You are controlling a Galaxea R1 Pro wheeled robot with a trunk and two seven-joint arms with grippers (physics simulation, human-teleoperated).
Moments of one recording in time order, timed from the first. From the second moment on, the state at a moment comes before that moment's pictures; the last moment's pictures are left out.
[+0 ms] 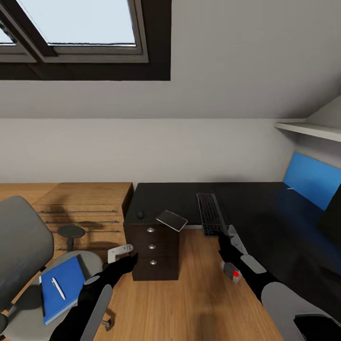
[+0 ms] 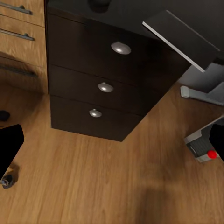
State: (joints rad) left arm -0.24 -0.05 -0.11 -1.38 0.37 0.50 0.25; right arm -0.77 -0.07 0.05 -0.31 -1.40 0.20 0.14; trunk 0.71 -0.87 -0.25
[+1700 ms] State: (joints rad) left arm -0.16 -0.08 -0.16 -1.51 0.44 0.66 0.32; right arm -0.77 -0.16 -0.05 -0.29 -1.41 0.14 0.13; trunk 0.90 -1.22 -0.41
